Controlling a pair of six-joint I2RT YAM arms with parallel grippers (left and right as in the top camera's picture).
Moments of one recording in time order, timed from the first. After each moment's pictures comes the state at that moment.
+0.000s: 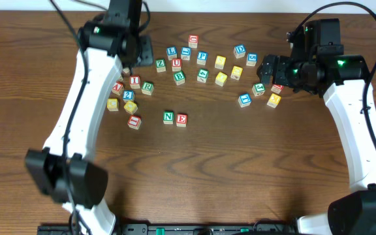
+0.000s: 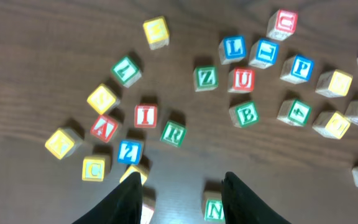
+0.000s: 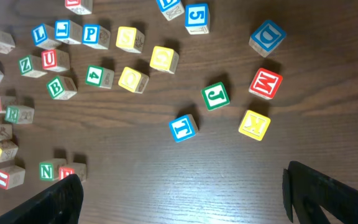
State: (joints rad) left arm -0.23 1.87 1.93 -1.14 -0.07 -0.30; right arm 0.08 1.62 1.54 -0.96 -0.19 0.24
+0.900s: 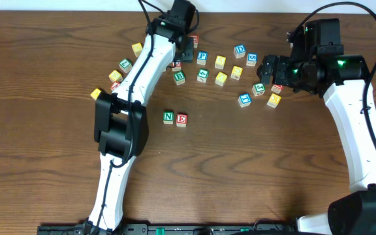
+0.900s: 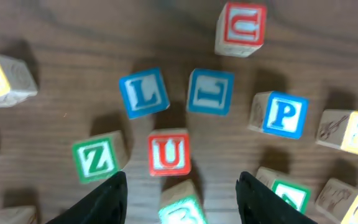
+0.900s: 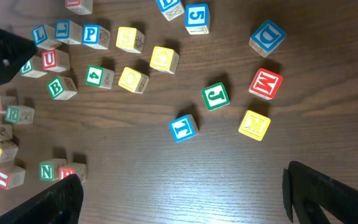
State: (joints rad) left arm -0.37 2.40 2.22 -0.96 -0.10 -0.33; right arm 0.08 1.62 1.54 -0.96 -0.19 0.24
